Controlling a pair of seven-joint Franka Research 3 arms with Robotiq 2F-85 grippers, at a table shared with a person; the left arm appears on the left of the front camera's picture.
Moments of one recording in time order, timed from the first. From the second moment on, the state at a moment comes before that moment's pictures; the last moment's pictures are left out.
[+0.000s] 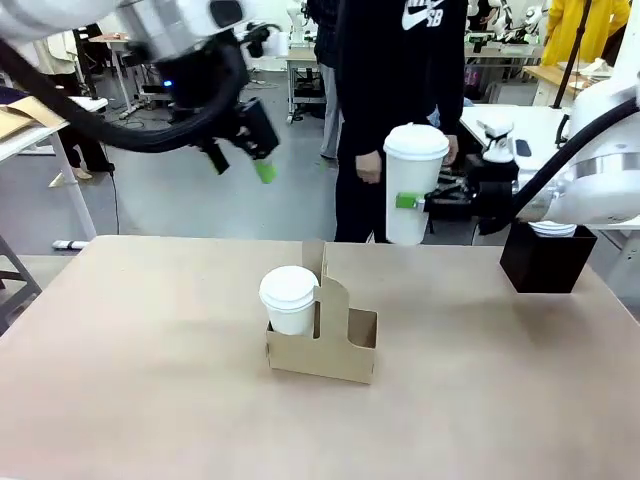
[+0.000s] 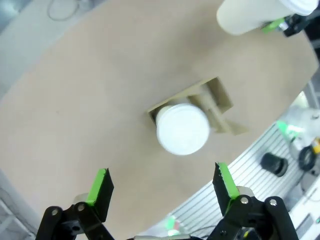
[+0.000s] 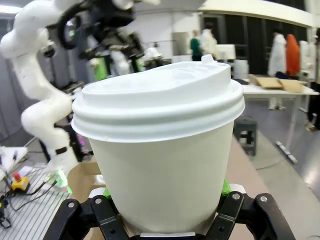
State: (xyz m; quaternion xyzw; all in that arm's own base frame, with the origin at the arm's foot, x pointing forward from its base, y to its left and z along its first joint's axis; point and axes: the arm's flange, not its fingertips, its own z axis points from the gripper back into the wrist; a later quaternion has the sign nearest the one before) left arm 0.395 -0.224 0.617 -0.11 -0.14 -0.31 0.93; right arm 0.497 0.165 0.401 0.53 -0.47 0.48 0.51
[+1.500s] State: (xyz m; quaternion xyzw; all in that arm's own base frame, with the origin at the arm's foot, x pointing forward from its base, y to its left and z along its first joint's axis) left arm 0.411 -0.109 0.541 -0.09 -0.21 -0.36 0.90; right arm 0.449 0.239 0.338 0.63 -0.41 0.55 0.37
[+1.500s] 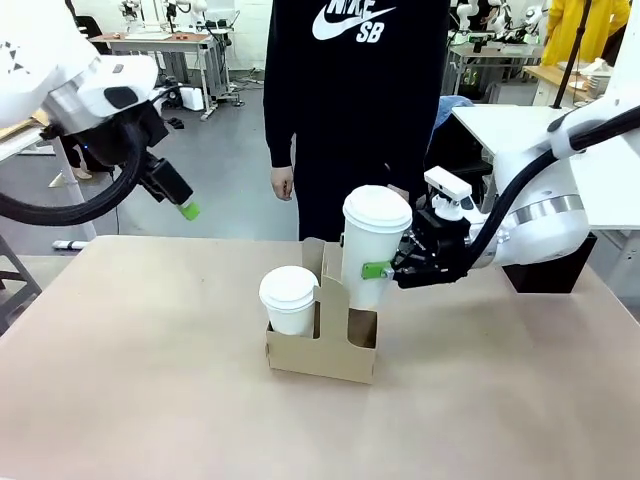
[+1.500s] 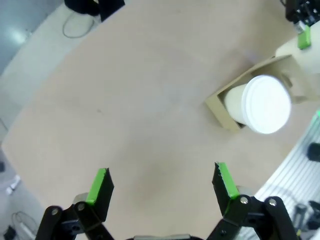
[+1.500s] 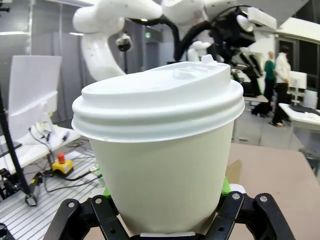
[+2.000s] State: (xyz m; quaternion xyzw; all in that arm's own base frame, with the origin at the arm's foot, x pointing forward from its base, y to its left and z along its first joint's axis) left arm 0.409 -0.109 0.532 -0.10 -0.21 -0.37 0.90; right arm 0.446 0.250 0.311 0.64 -0.38 0.56 0.36
